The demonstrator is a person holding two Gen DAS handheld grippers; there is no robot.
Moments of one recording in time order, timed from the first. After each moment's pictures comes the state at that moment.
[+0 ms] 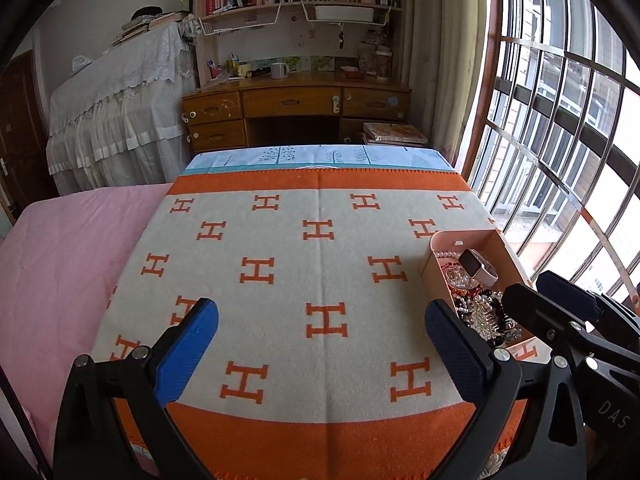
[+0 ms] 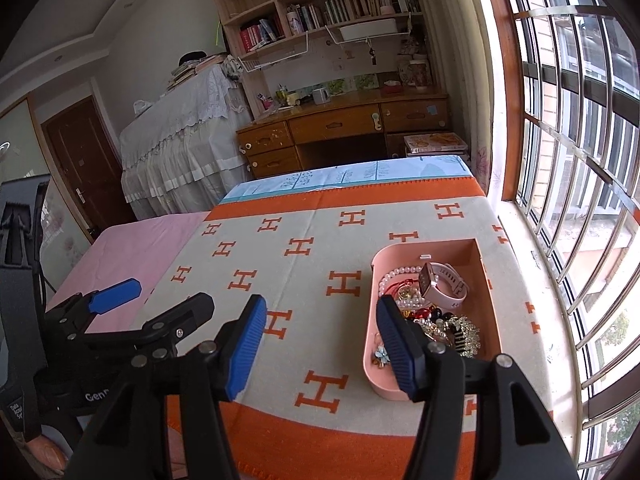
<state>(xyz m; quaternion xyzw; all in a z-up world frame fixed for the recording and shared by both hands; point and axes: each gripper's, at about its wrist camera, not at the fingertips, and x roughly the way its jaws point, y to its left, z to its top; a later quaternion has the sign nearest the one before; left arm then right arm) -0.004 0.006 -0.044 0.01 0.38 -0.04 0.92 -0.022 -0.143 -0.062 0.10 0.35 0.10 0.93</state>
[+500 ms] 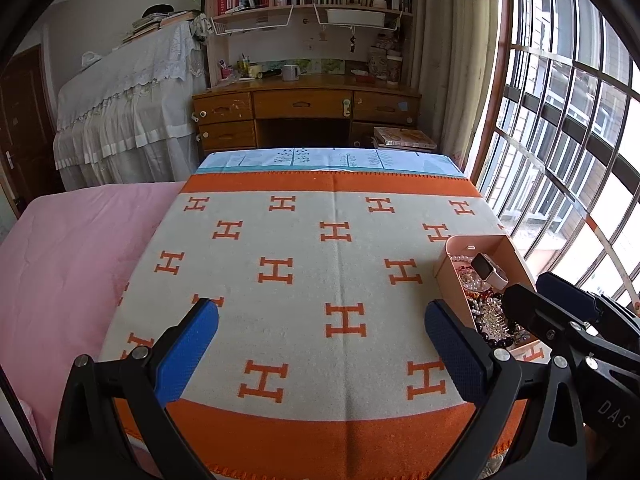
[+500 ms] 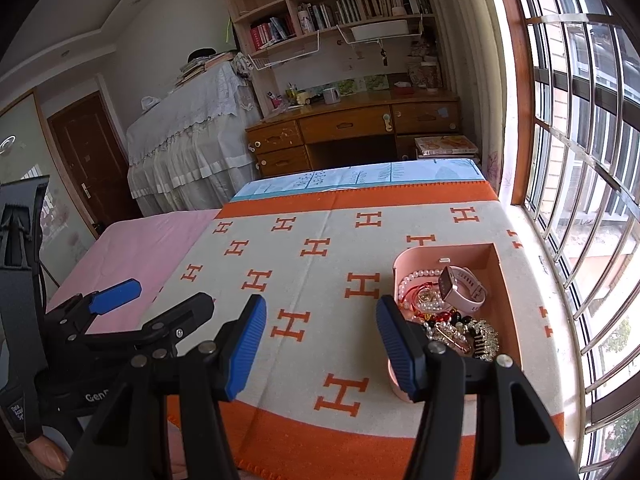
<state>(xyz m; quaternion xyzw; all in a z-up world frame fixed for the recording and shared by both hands) -0.005 0.023 -0.044 0.00 0.38 -0.03 0.93 -0.020 -0.124 -0.059 0.09 0.35 0.11 0.93</state>
